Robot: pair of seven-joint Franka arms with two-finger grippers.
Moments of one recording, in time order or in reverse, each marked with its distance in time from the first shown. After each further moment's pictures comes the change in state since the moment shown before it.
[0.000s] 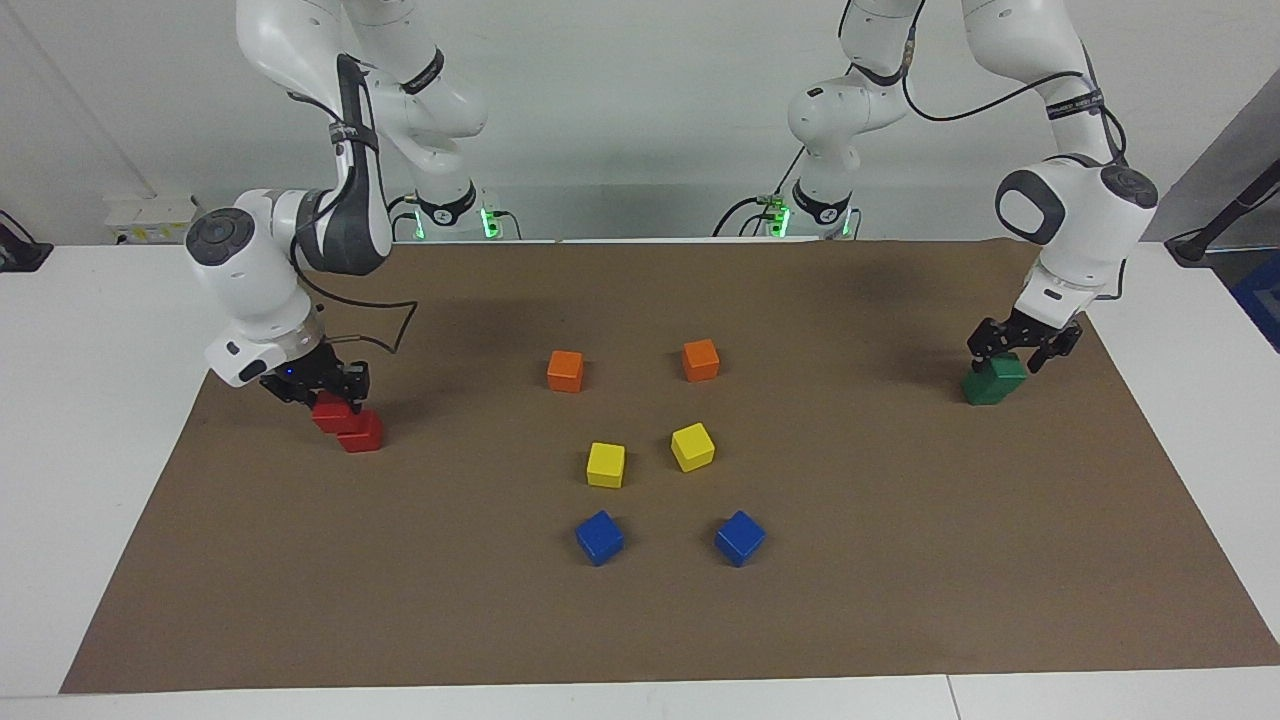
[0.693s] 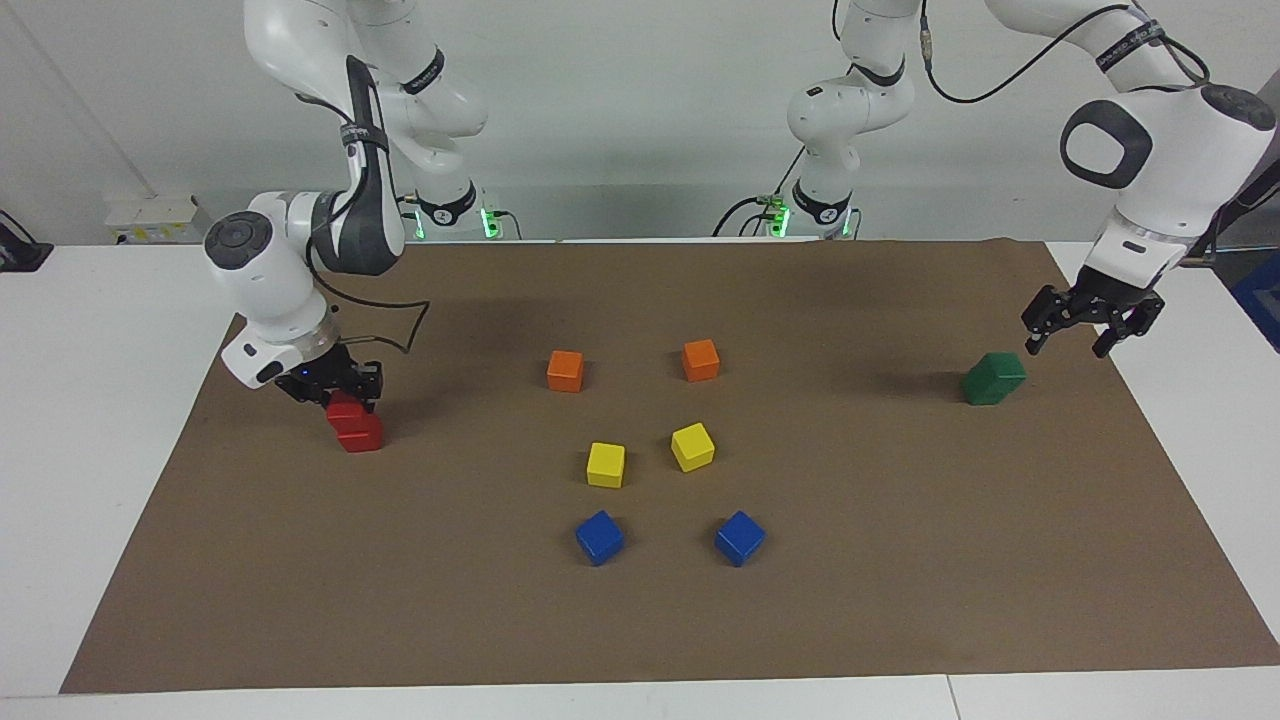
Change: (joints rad) left arm -0.071 -0.006 -0.020 0.373 0.000 -0.402 -0.133; right arm 0.001 0.000 0.000 -0.009 0.000 0.013 0.002
